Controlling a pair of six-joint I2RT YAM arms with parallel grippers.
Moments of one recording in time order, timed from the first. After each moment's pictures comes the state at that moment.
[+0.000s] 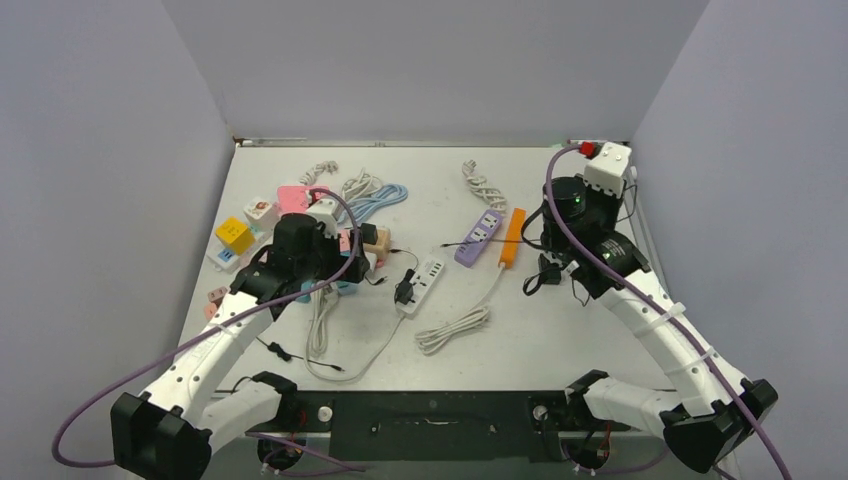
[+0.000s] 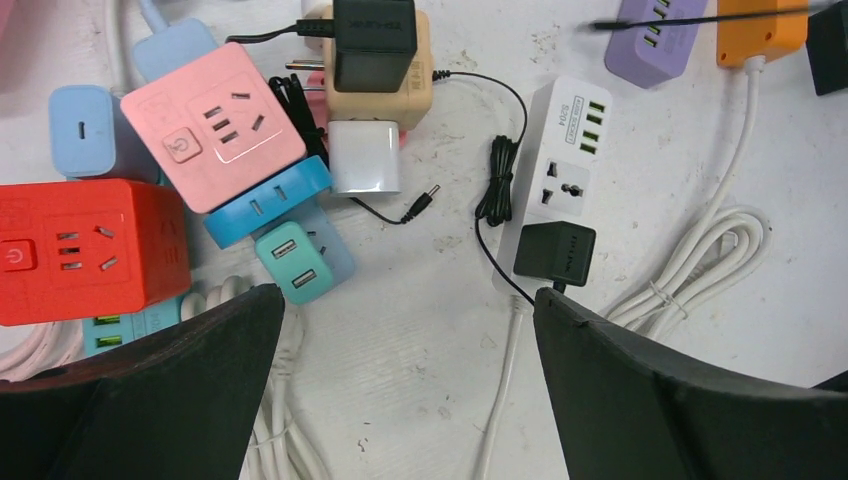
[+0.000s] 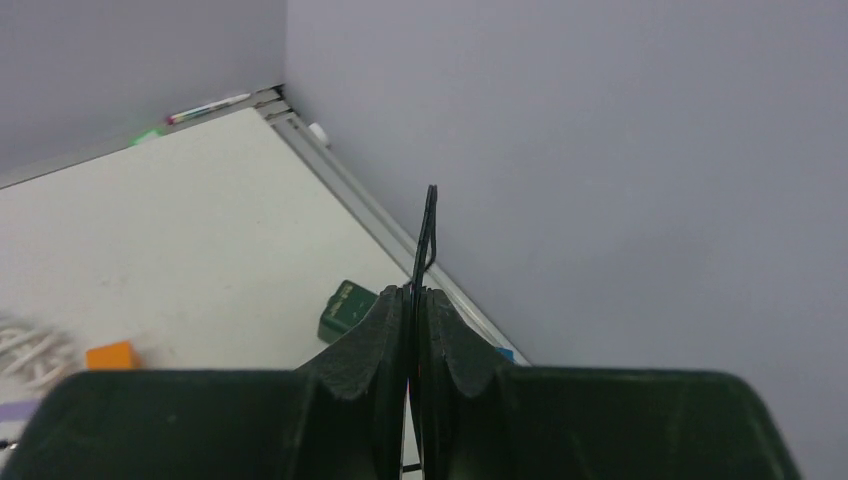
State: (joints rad) left arm -0.39 1.01 0.83 -0.47 0.07 -0.26; right arm 0.57 1.10 1.19 -0.52 1.26 0.15
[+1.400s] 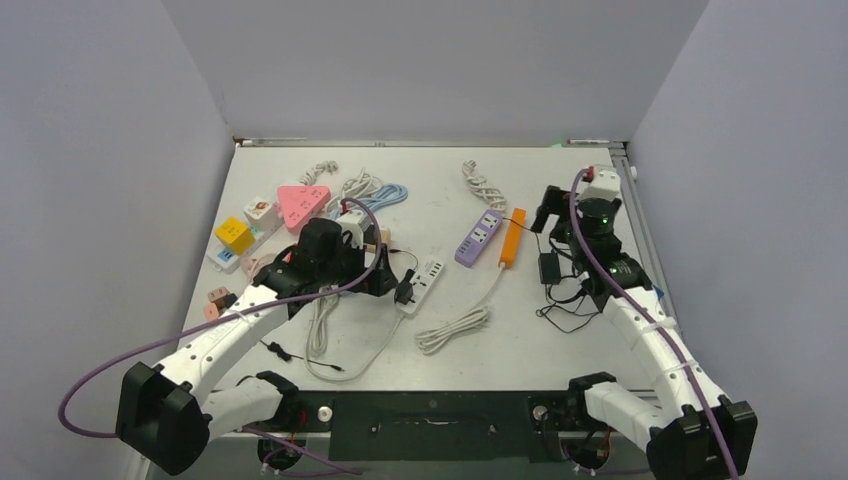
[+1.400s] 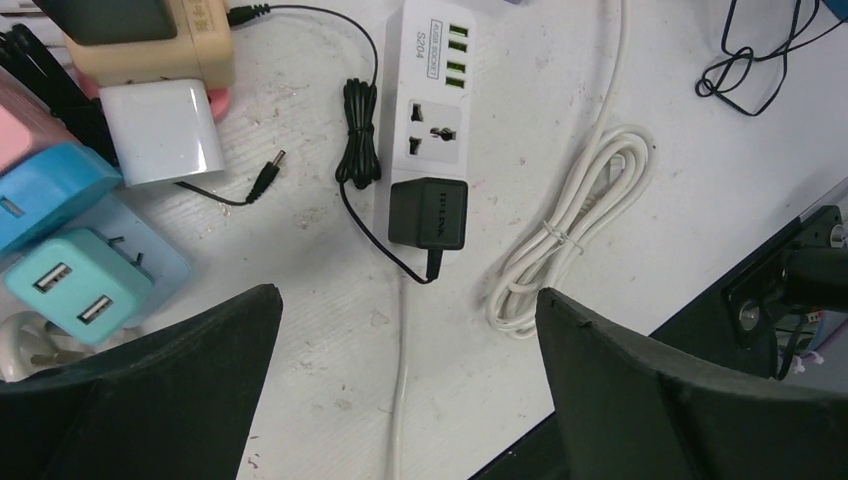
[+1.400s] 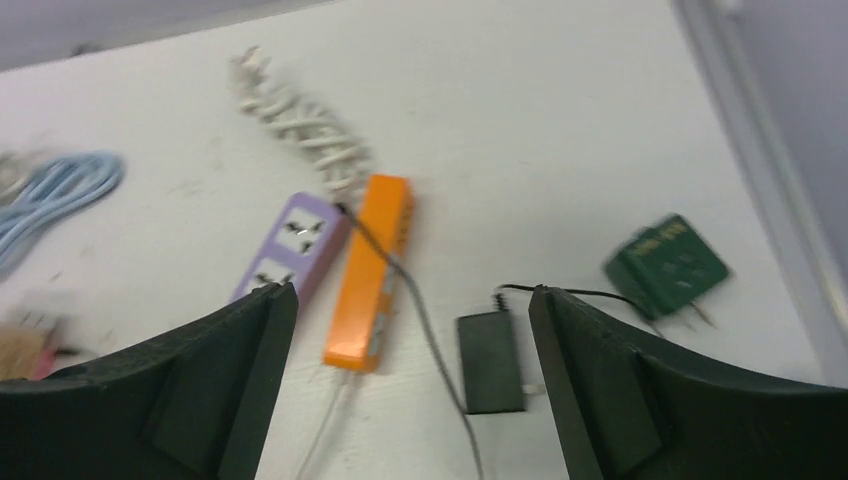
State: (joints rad) left arm -0.51 1.10 0.80 -0.41 0.23 -0.33; right arm 0.19 0.99 0.85 -0.26 0.32 0.27
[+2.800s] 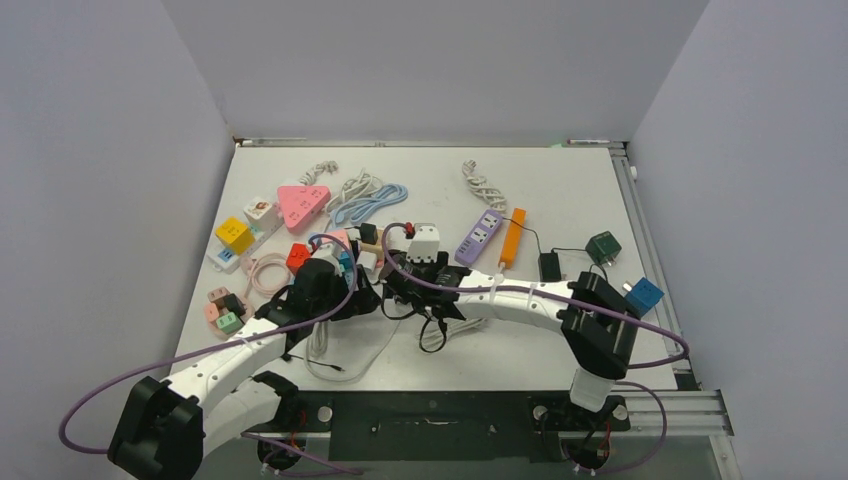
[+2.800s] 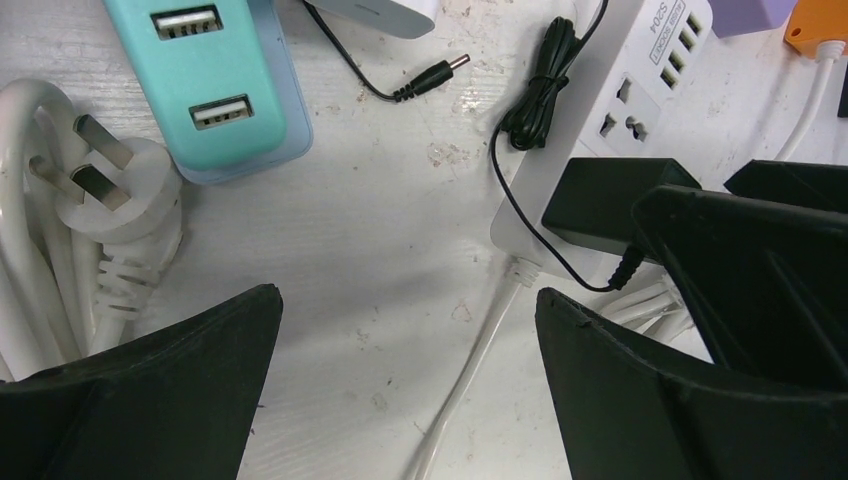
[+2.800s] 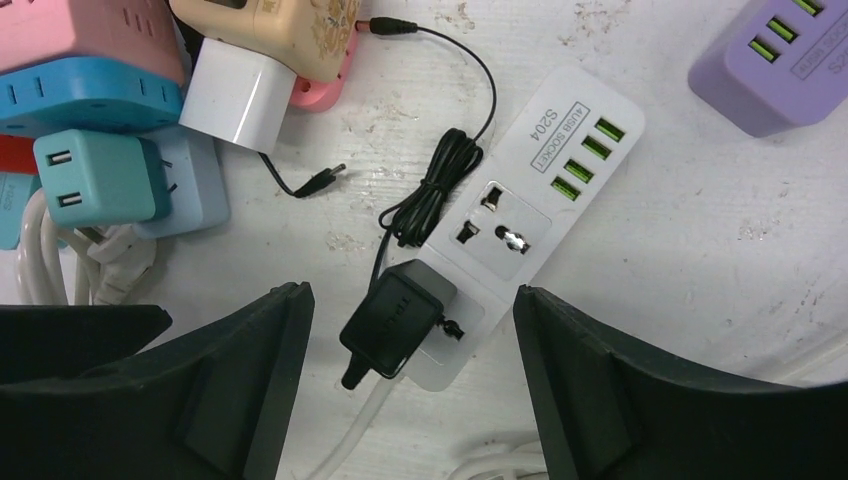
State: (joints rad) left arm -0.49 0.99 0.43 -0.19 0.03 -0.67; right arm 1.11 1.72 1.19 -0.38 0.59 0.87
